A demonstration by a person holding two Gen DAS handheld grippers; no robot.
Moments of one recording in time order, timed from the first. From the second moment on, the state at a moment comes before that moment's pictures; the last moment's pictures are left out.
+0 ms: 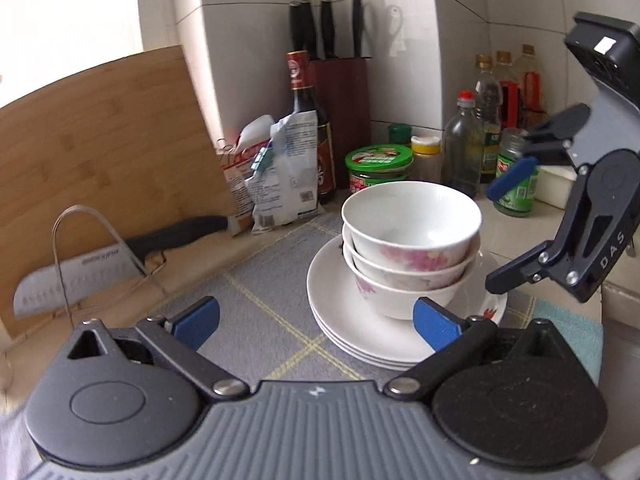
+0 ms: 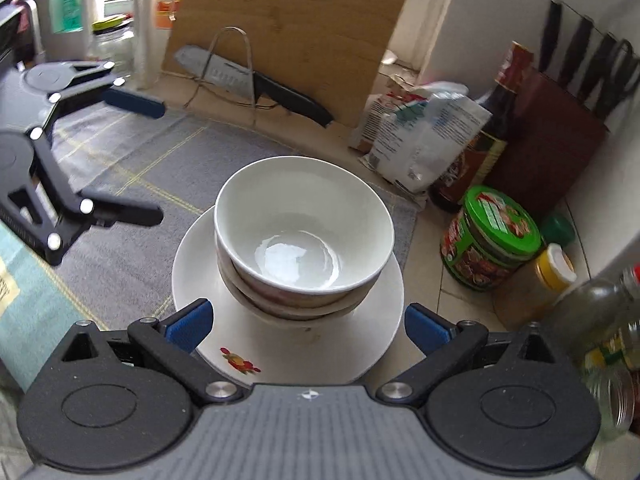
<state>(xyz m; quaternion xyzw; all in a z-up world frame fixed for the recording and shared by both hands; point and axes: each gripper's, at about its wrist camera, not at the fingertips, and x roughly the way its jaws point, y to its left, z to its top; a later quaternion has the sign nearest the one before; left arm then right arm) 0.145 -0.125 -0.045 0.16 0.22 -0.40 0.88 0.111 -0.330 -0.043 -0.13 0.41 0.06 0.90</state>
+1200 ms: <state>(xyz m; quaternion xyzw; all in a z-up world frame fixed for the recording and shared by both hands) 0.047 -0.067 0.013 0.10 0.29 -0.27 0.91 -0.012 -0.243 -0.017 0.08 0.37 -0.18 0.91</state>
